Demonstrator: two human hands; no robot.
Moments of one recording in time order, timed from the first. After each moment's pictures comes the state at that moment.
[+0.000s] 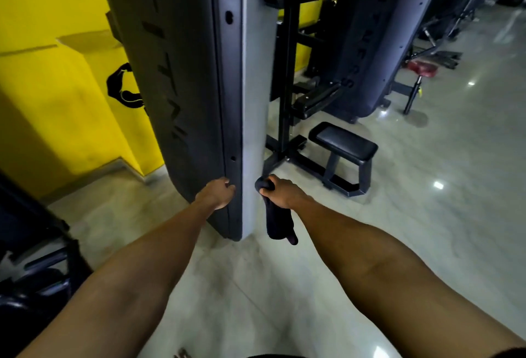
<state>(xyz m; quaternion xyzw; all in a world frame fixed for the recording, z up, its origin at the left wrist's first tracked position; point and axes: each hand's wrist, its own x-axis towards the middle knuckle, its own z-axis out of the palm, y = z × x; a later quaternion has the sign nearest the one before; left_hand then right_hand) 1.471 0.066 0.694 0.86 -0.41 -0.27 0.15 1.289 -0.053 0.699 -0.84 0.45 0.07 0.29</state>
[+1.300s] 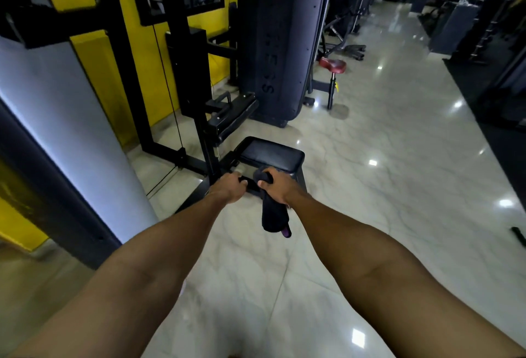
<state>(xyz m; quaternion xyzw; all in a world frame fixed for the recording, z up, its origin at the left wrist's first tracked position) 1.280 -0.284 0.719 0.77 -0.57 -0.24 0.11 1.106 -0.329 0.719 -0.78 0.55 -0.06 0.28</state>
